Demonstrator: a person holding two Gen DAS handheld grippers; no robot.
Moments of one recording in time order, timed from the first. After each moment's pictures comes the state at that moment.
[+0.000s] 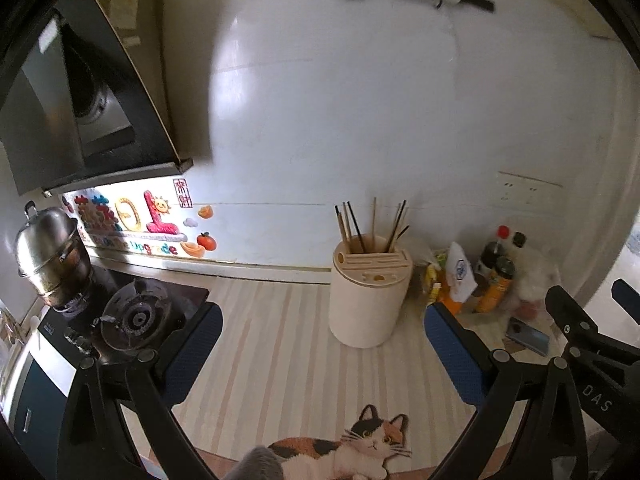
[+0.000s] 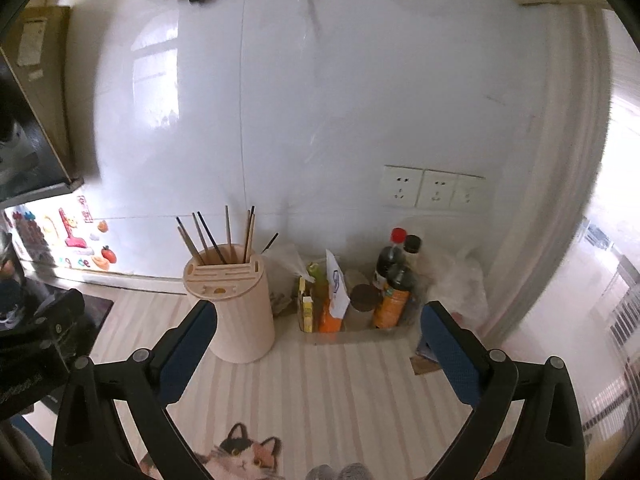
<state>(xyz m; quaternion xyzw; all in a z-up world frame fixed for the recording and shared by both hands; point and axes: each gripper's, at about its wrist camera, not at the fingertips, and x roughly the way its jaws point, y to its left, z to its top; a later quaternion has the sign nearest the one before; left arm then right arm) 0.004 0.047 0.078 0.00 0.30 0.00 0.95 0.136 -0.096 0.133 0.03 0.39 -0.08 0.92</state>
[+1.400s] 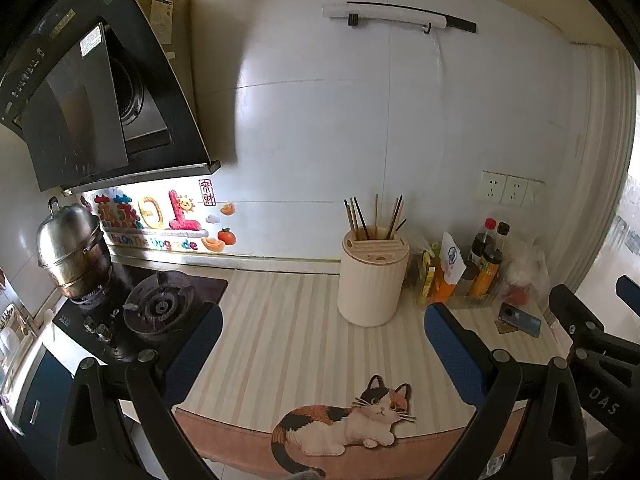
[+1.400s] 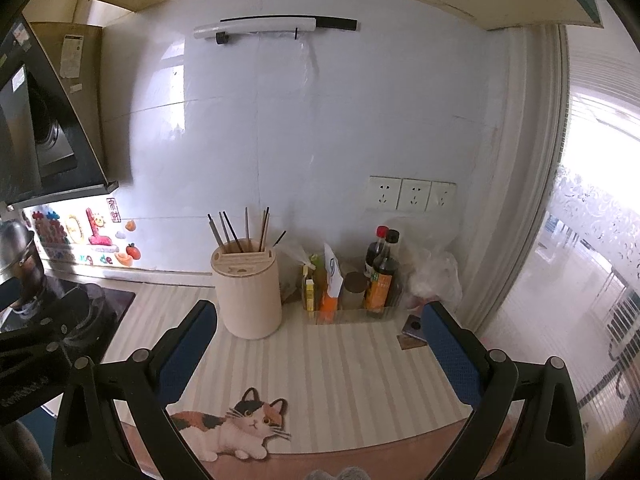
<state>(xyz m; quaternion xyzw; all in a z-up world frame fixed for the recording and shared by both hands) -0.075 0.068 0.086 0.01 0.28 0.00 0.96 0.024 -0.079 0.193 0.02 0.36 -0.08 0.93</state>
